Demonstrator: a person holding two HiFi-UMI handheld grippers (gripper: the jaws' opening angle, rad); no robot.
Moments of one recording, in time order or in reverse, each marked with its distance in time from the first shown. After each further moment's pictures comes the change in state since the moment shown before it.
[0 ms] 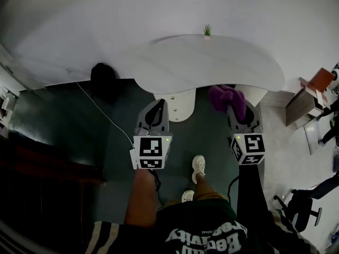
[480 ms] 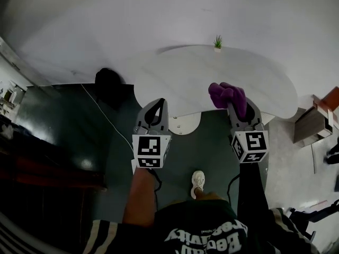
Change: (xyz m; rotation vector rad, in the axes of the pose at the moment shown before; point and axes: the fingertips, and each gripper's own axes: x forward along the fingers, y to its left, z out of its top) left arm 0.155 0.043 0.009 0.014 0.035 0.063; right arm 0.168 -0.072 -0.002 0.045 -0.020 0.092
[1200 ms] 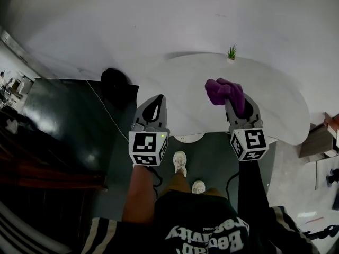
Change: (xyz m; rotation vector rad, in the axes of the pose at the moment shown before) left arm 0.128 0.060 0.000 -0.061 0.022 0.062; right arm 0.157 -0.032 -0.005 0.036 -0.026 0.127
